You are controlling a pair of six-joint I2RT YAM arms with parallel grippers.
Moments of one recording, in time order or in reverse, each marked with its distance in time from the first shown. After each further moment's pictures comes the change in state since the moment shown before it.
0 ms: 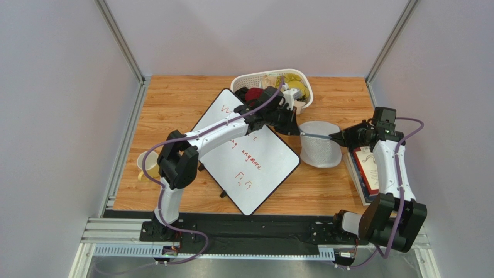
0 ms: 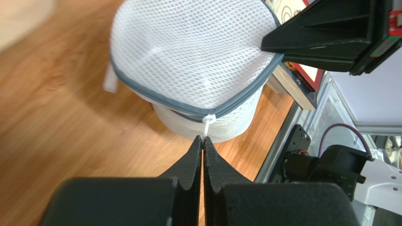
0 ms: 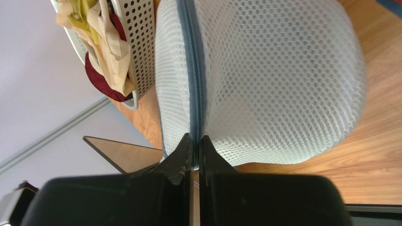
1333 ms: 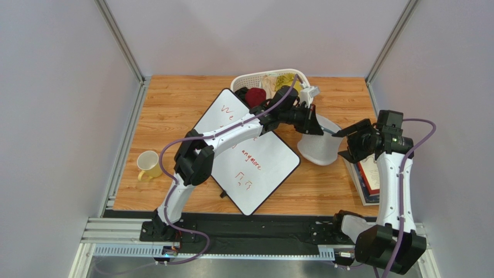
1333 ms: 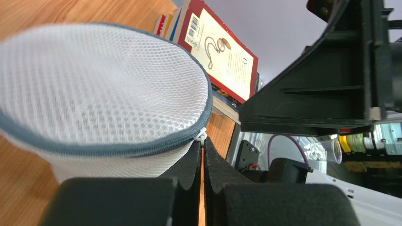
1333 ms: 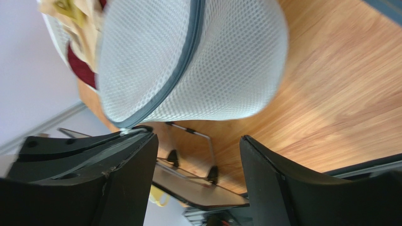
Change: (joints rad) left arm -0.040 0.164 0.203 0.164 0.174 -0.154; right arm 0.010 -0.142 0.088 -0.249 0.109 -0.114
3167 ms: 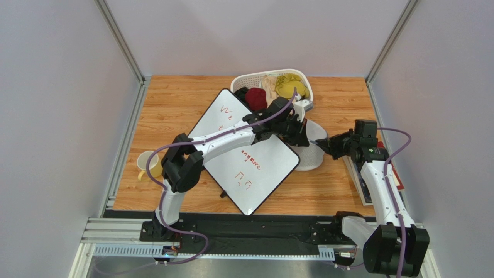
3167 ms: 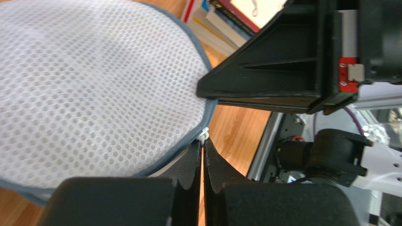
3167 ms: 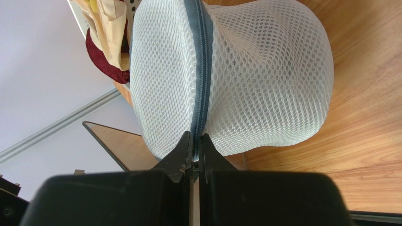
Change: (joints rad) left arm -0.025 -0.166 -0.258 -0.067 -0.127 0.180; right arm 0.191 -0.048 -0.295 0.413 0.001 0.338
